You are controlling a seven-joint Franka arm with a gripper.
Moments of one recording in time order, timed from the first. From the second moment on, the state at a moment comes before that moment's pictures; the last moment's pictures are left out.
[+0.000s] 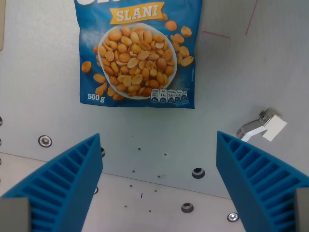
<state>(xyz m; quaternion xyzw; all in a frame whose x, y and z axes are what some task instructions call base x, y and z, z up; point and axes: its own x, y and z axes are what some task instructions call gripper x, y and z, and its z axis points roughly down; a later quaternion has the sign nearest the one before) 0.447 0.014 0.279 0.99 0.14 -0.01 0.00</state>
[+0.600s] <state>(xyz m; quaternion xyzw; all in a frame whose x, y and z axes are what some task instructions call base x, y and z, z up) 0.447 0.012 0.279 0.99 0.14 -0.01 0.01</state>
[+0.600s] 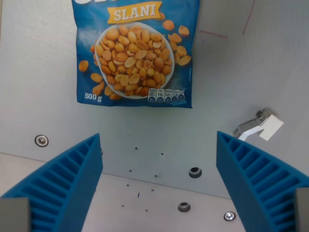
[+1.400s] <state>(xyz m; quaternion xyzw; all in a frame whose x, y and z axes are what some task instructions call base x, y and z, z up) 0.448 0.010 0.279 0.99 0.15 -0.01 0.05</state>
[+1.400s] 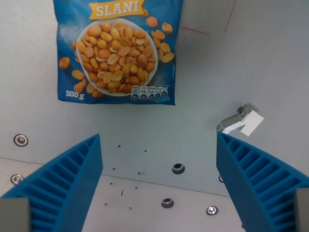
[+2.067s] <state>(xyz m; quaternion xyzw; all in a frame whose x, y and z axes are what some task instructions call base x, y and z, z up) 0.447 0.010 0.278 0.98 0.15 -0.01 0.10</state>
